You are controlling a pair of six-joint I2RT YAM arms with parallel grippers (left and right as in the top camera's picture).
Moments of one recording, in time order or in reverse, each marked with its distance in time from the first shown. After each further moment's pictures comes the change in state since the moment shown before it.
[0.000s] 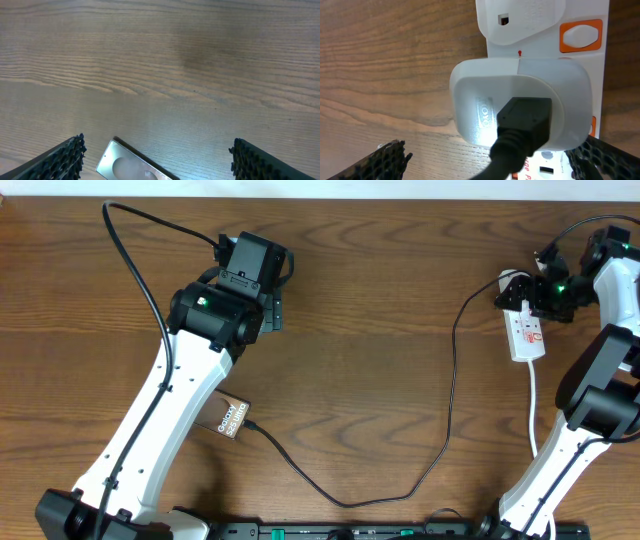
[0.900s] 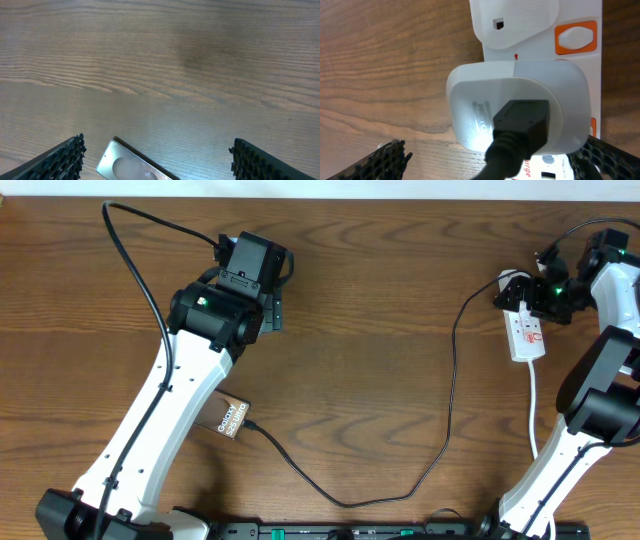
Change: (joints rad) left arm 0.000 0.000 0.000 0.000 0.000 0.000; right arm 0.005 -0.035 -0.081 0.089 0.007 0.053
